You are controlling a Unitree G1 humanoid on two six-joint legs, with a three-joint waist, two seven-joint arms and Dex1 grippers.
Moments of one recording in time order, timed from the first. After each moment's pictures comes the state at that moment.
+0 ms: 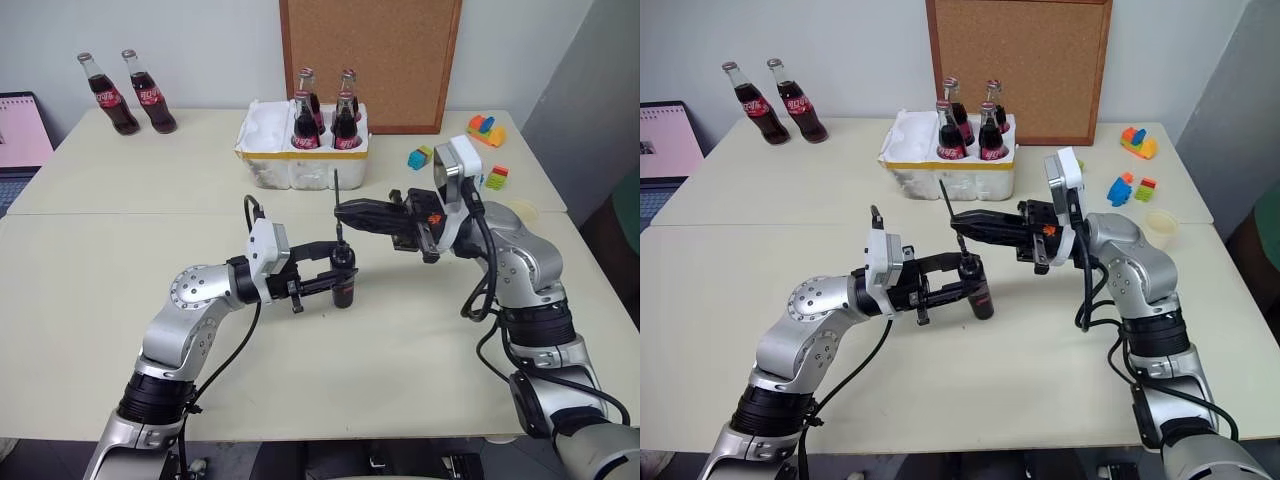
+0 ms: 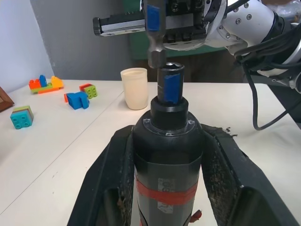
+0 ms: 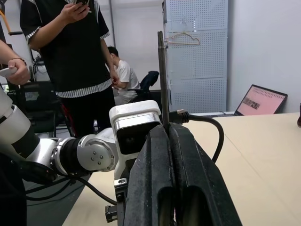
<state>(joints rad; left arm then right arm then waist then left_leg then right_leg) -0.35 0.49 -0.09 -0.20 -0.48 0.21 -1.01 -0.74 -0.36 0.06 -0.04 0.71 0.51 1.20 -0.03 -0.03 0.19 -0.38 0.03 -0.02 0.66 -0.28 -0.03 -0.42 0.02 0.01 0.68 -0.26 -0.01</state>
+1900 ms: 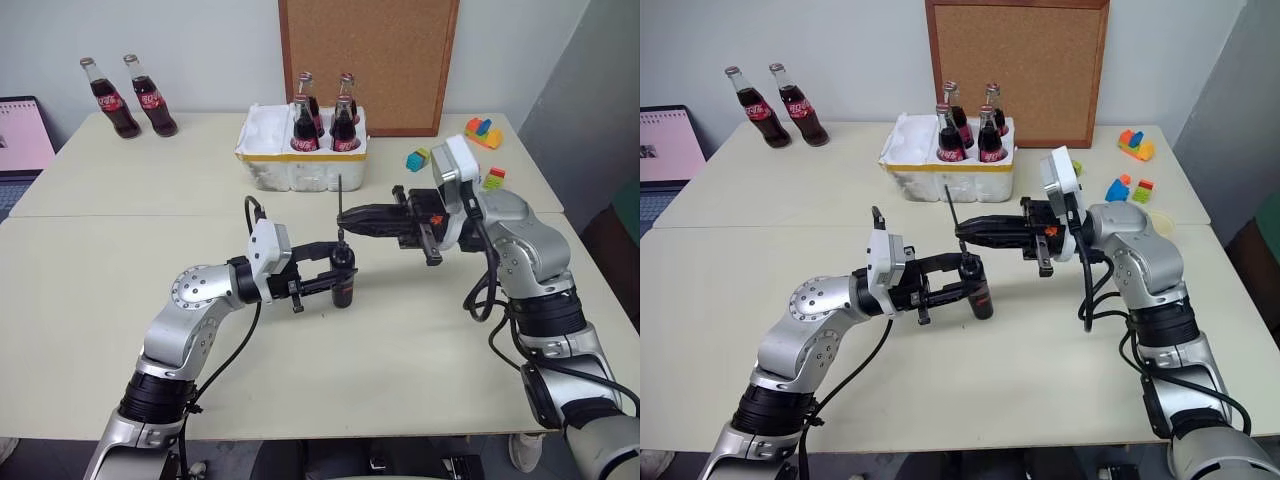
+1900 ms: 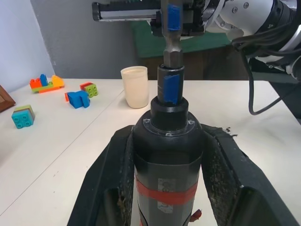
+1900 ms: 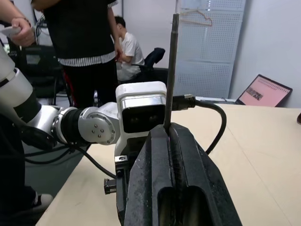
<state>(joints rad) -0.35 0.49 -0.10 -0.19 -0.46 0.21 -1.02 -0.80 -0.43 0.13 0.01 0.60 0.42 1.29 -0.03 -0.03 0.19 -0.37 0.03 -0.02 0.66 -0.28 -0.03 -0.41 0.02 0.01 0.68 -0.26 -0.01</state>
